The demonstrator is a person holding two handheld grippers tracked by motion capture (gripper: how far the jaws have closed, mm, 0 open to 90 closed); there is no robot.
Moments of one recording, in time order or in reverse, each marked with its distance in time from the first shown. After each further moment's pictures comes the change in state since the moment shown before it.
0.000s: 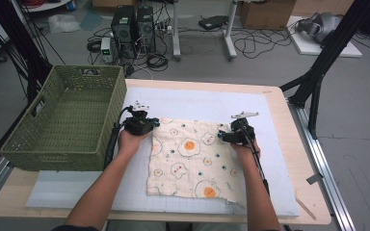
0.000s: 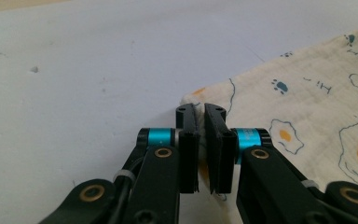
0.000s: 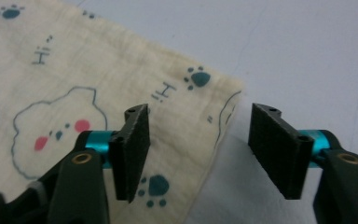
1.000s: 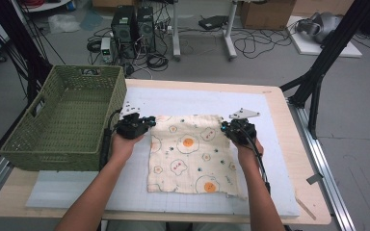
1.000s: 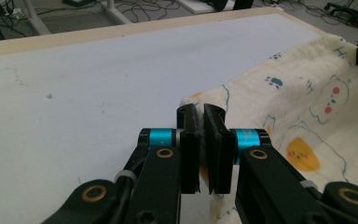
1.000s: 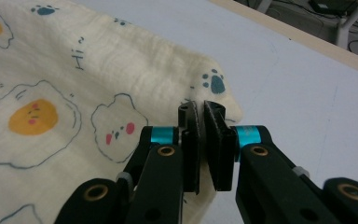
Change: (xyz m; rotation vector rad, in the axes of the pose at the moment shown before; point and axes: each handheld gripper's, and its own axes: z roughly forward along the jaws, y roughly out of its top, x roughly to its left) left arm -0.010 -0.005 -0.043 -0.153 -0.039 -0.001; right arm 0.027 0.017 -0.044 -0.126 -0.013 -0.171
